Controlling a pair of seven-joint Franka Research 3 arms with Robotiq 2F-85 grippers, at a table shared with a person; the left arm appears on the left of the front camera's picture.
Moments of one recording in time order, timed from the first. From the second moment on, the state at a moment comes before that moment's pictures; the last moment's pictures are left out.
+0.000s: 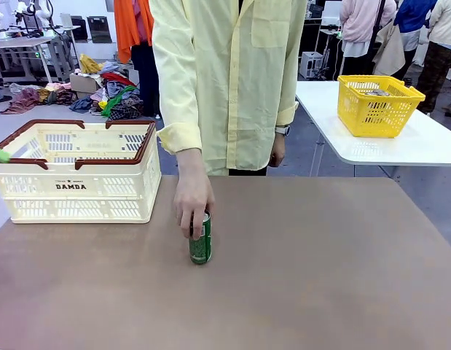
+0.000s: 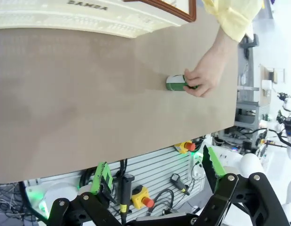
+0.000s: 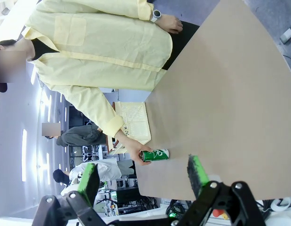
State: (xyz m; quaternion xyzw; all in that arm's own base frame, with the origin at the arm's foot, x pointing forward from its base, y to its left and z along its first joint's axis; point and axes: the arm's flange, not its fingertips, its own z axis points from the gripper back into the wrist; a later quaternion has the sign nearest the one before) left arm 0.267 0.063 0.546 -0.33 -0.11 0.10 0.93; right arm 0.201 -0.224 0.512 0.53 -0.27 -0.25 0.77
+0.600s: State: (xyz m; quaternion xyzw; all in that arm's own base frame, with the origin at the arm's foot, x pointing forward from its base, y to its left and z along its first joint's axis) left arm 0.305 0.030 0.548 -0.29 -0.09 0.14 0.94; right arm 0.201 -0.224 0.512 0.53 -0.27 -0.25 0.77
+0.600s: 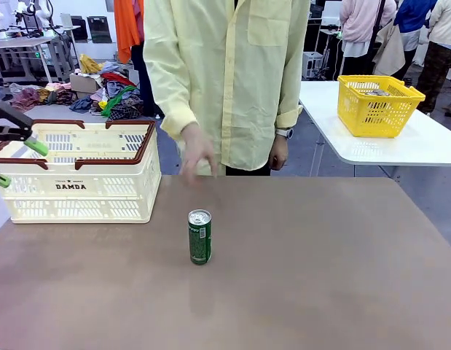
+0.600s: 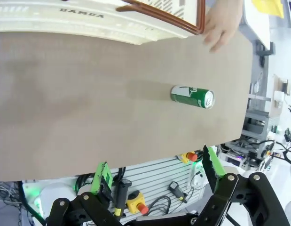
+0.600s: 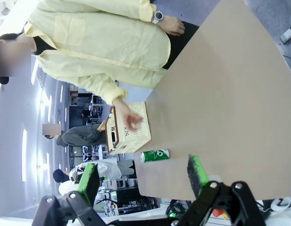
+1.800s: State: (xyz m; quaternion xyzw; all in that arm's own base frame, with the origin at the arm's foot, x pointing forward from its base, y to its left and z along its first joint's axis) left arm 0.379 -0.319 0.496 -0.06 -0.08 0.04 0.99; right arm 0.201 -0.224 0.512 0.53 -0.27 -0.25 0.77
